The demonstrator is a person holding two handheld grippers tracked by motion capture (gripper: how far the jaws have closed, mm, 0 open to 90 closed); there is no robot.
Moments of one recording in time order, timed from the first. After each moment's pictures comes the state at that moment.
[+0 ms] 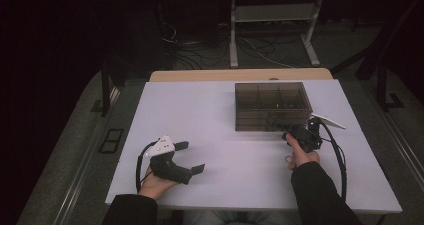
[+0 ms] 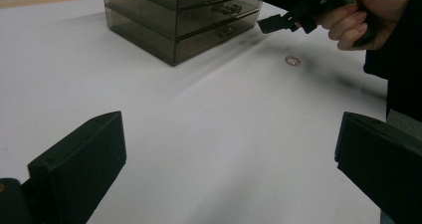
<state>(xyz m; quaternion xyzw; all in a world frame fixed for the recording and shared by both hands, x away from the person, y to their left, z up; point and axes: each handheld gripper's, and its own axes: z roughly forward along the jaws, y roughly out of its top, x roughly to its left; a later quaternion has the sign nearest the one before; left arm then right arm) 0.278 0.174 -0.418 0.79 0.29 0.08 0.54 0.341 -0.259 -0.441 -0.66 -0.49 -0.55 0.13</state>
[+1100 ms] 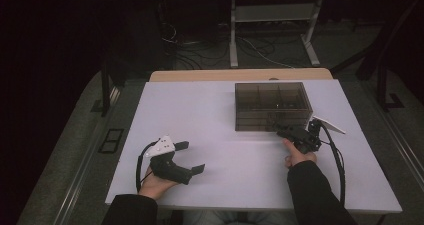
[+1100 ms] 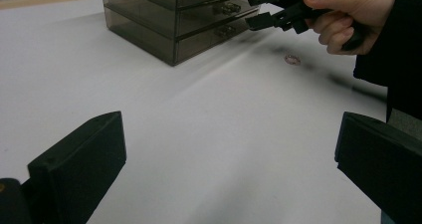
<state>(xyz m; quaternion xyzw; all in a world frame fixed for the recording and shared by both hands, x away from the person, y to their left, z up) 0.278 0.174 -0.418 0.79 0.28 0.08 0.54 0.343 -0.260 -0.455 -0.70 -0.43 -0.55 0.12</state>
